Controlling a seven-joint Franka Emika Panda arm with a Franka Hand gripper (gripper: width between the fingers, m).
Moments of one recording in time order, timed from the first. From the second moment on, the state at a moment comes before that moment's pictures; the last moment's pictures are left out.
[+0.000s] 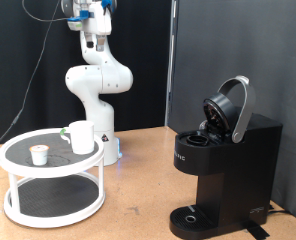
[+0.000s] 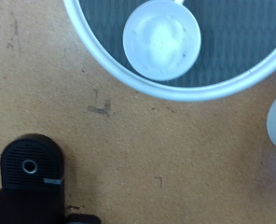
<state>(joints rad) -0.11 -0.83 -0.18 -2.36 -0.08 1.57 2.09</state>
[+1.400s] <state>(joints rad) -0.16 -0.66 -0.46 -2.23 -0.20 1.55 1.85</state>
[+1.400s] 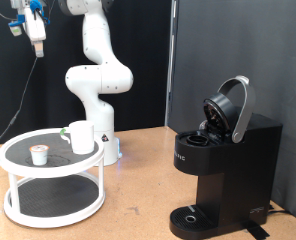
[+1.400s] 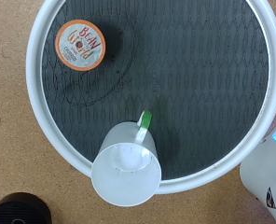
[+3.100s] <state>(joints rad) -0.17 -0.40 -0.52 -2.54 -0.22 2.23 1.93</state>
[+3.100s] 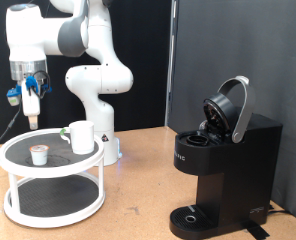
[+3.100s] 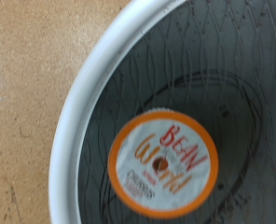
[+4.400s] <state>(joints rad) -0.18 -0.31 -0.52 -2.69 -0.27 2.49 1.95</state>
